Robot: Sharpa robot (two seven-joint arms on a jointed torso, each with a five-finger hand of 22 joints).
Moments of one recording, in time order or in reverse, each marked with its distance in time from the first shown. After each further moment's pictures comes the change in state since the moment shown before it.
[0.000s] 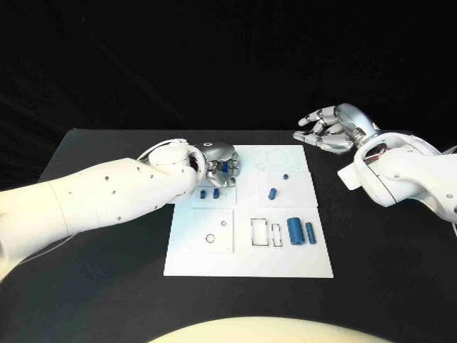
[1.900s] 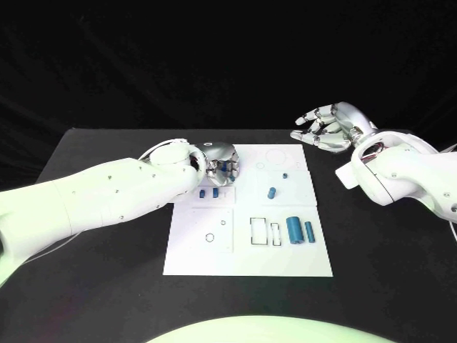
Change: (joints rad) left arm -0.003 0.014 -0.002 -0.023 0.012 -0.011 0.021; left_hand 0.050 0.059 0.093 -0.099 -0.003 0.163 -0.023 -0.048 -0.039 0.194 -0.052 -0.039 -0.058 0.120 -0.045 0.112 0.103 -0.031 0.141 -0.038 0.155 0.181; right arm 0.000 0.005 0.000 0.003 0.000 -0.001 0.002; right_hand -0.001 -0.001 0.003 -0.003 0.000 0.000 0.000 0.004 0.000 0.002 0.002 -0.008 -0.012 0.000 0.000 0.000 0.001 0.000 0.000 0.000 0.000 -0.001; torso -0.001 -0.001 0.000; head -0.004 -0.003
